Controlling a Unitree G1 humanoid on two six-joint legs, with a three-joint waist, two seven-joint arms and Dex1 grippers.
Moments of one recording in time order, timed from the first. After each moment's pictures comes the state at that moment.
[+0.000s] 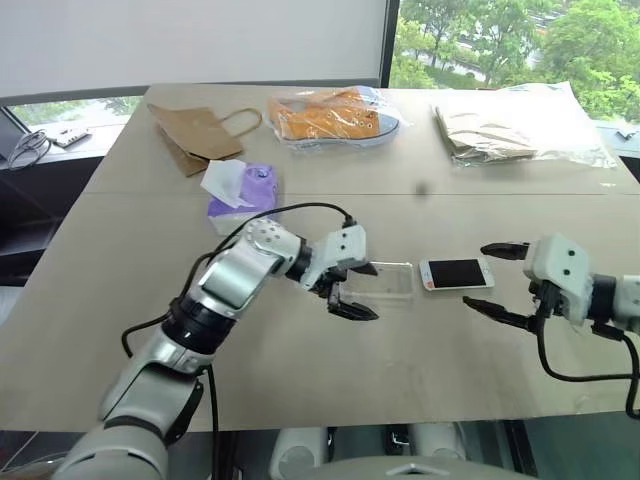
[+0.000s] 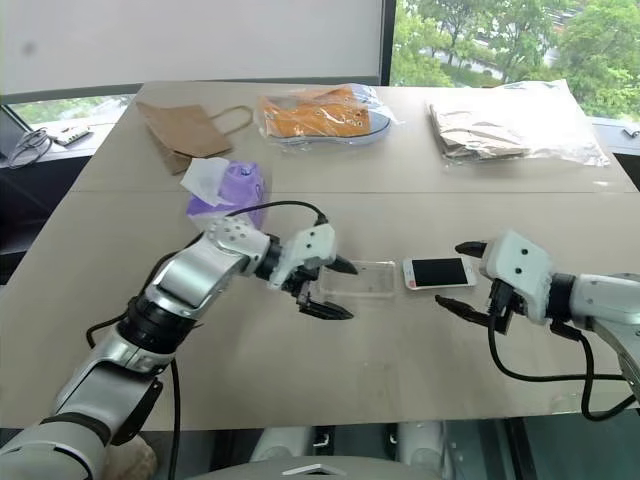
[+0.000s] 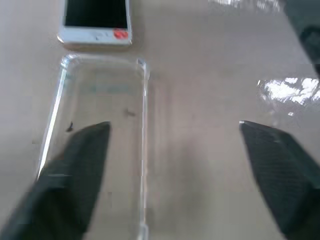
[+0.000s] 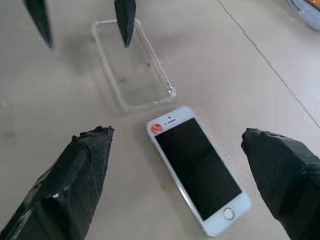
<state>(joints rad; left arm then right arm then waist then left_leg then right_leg) -0.60 0.59 -0.34 -0.15 -0.26 0.66 -1.29 -0.05 -0.99 -0.14 -0.55 0.46 0.54 0.91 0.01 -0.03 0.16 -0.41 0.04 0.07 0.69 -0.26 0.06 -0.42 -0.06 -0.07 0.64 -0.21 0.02</state>
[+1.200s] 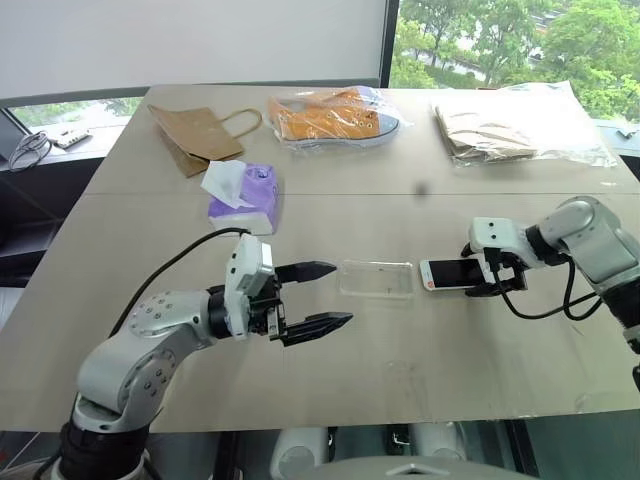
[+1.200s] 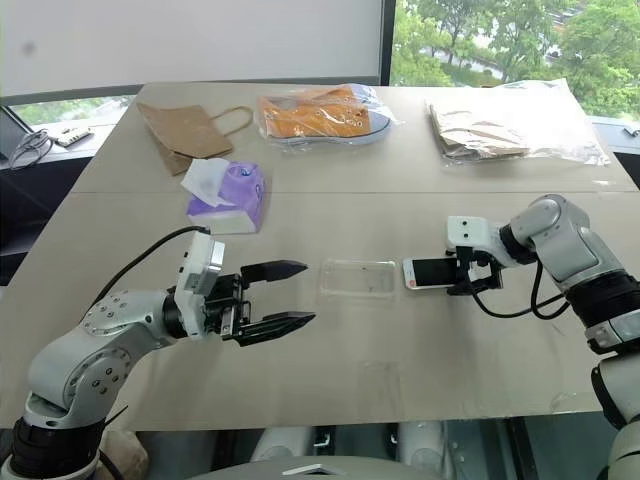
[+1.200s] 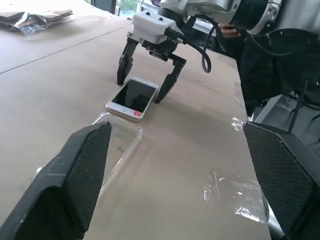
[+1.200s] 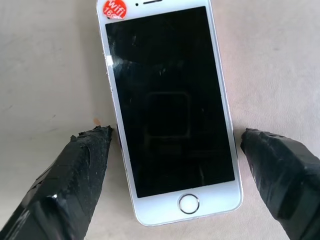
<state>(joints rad) -0.04 0.65 0.12 -0.58 -0.74 0.67 -0.98 -0.73 -0.86 0.44 0.34 -0.05 0.23 1.41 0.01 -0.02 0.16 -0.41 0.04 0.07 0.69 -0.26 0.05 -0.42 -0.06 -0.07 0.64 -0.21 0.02</state>
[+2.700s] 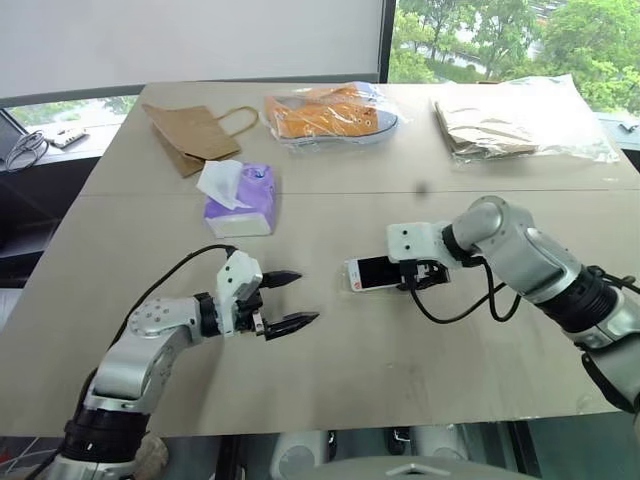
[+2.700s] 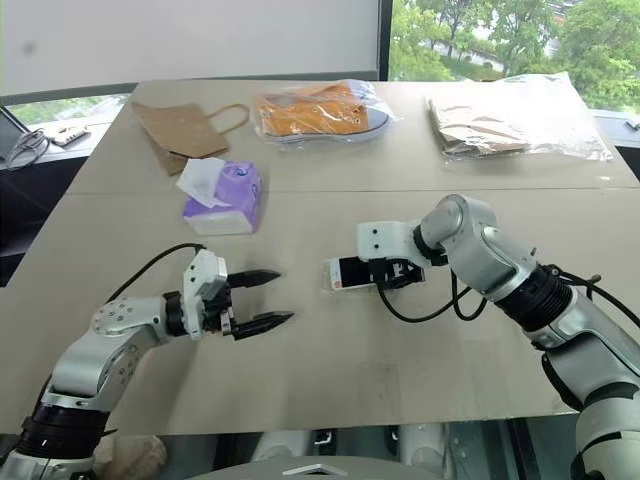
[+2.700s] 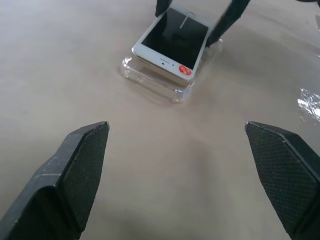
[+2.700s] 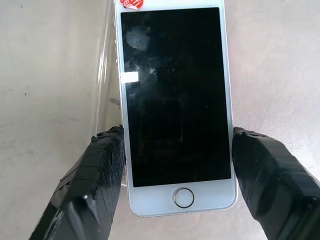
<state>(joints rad) -0.04 0.70 0.03 -0.19 -0.47 0.34 -1.07 -0.85 -0.67 0.67 -0.12 -0.17 0.64 1.23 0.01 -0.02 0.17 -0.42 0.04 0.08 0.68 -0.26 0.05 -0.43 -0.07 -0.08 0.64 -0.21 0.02</state>
